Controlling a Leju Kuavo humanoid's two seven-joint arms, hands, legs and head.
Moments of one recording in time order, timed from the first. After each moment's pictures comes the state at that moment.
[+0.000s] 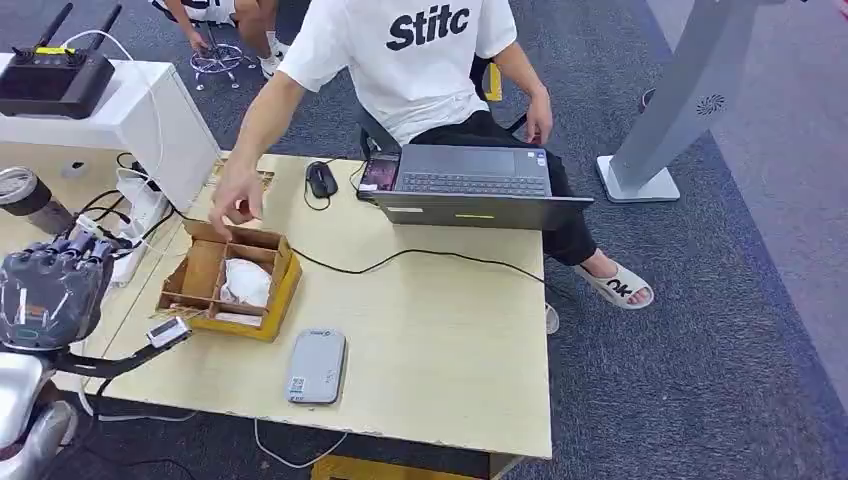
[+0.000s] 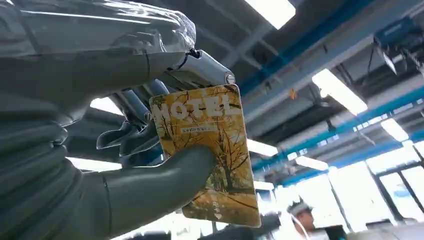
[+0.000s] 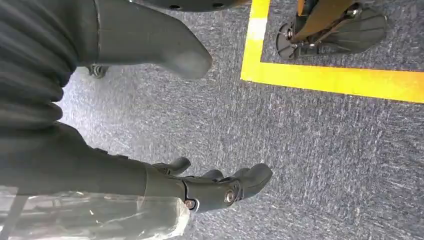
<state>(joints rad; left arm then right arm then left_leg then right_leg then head) -0.10 0.54 -0.06 -1.43 -1.47 0.41 -0.05 -0.04 0.17 -0.65 -0.20 0.91 -0.34 -0.02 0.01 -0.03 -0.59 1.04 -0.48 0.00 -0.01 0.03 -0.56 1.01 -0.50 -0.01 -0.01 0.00</state>
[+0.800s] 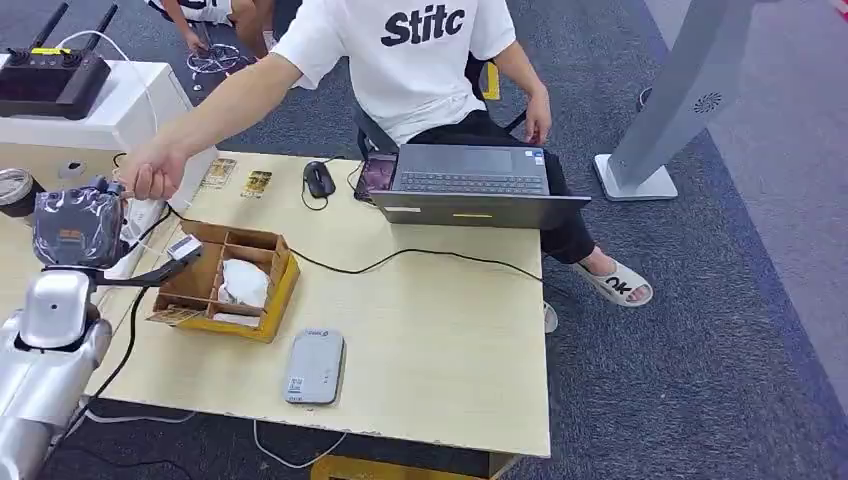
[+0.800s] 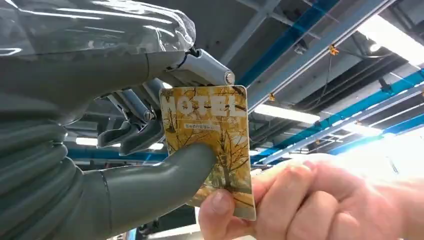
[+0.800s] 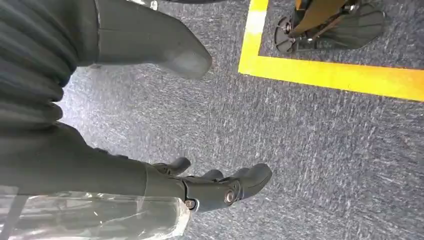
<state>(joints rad) -0.55 0.44 -0.25 -0.80 -1.54 0.49 0.11 -0.05 0.16 -0.65 -0.20 0.95 -0.34 -0.02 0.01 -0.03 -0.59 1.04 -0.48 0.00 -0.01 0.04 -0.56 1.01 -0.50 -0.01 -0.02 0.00</state>
